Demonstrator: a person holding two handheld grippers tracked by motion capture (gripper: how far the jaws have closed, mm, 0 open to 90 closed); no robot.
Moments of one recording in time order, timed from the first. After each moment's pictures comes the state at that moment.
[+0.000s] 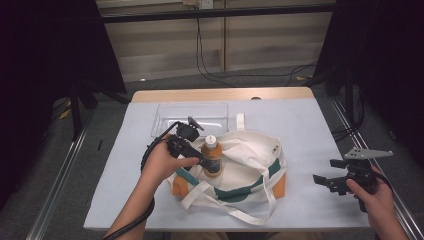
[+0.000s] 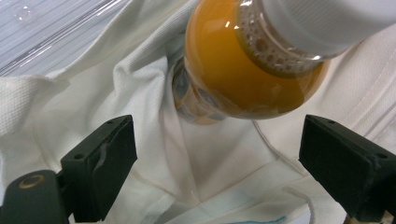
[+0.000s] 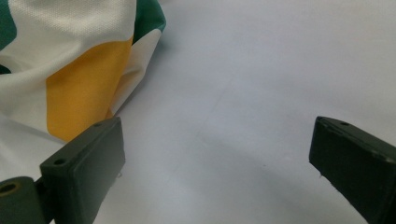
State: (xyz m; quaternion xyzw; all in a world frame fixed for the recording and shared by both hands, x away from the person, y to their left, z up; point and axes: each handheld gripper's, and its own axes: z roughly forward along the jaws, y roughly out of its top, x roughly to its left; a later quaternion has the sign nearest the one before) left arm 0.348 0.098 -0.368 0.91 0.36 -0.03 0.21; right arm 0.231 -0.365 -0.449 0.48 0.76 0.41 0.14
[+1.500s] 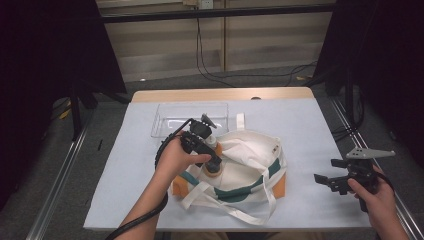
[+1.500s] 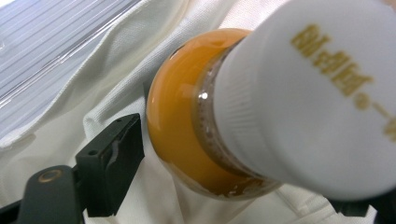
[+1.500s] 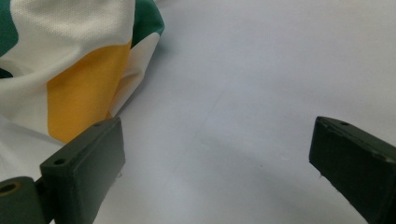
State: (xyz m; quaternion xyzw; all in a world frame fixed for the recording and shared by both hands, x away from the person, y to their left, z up) left arm 0.359 0.067 -0.374 0.92 0.34 -0.03 0.21; right arm 0.231 -0.368 -0.448 0.48 0.76 0.41 0.14
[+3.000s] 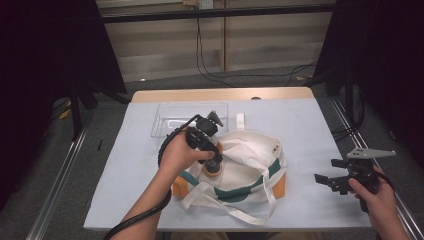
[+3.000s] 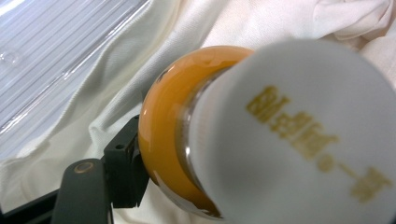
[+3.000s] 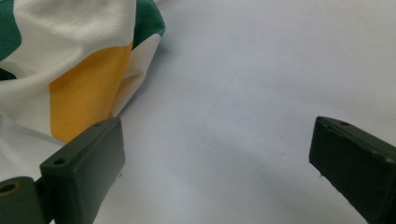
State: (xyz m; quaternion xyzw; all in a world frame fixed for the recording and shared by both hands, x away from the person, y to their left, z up) left arm 0.359 0.052 -0.358 0.93 0.33 -0.02 0.17; right arm 0.231 -0.369 -0.449 0.48 0.76 0.42 0.13
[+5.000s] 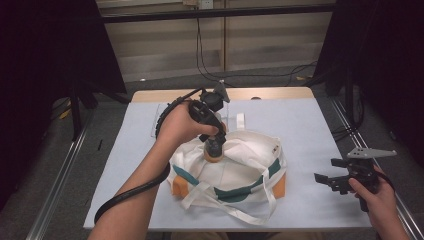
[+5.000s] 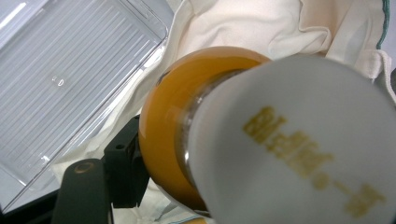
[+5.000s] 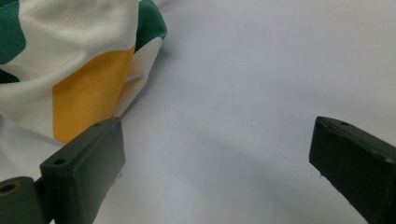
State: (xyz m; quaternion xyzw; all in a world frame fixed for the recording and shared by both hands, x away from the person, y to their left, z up) left arm 0.377 0.034 -0.283 0.94 0.30 -0.03 0.13; right arm 0.231 -0.369 -0.447 0.48 0.76 0.42 0.13
